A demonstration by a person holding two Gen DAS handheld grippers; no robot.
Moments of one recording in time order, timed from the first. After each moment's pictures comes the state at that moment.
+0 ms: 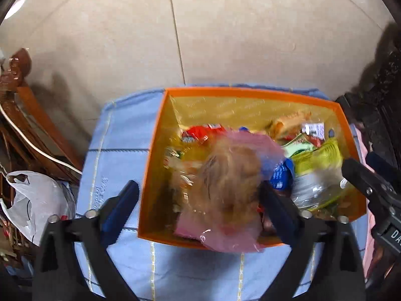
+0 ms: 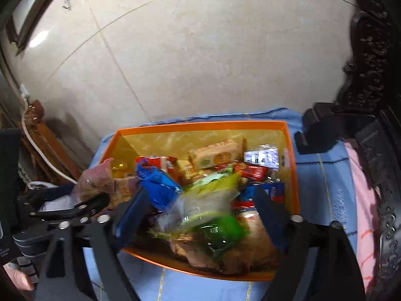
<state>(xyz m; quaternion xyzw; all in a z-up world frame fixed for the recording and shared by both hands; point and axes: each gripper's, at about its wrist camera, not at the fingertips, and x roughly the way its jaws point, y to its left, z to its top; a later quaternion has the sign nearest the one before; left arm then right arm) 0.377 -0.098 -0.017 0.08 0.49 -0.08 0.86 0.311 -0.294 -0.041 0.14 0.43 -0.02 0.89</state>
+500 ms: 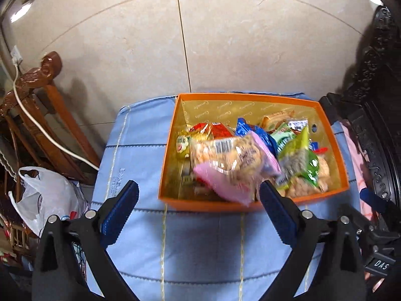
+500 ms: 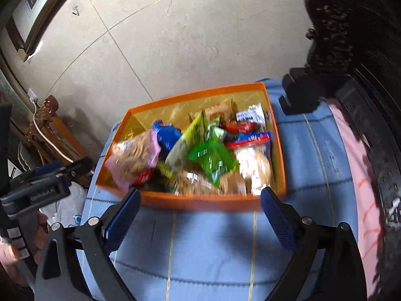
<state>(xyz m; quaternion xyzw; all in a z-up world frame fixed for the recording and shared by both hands) 0.297 -0.076 0.025 0.09 0.46 -0.08 0.88 0.215 -0.285 -0.035 0.18 0.45 -0.01 0.88</state>
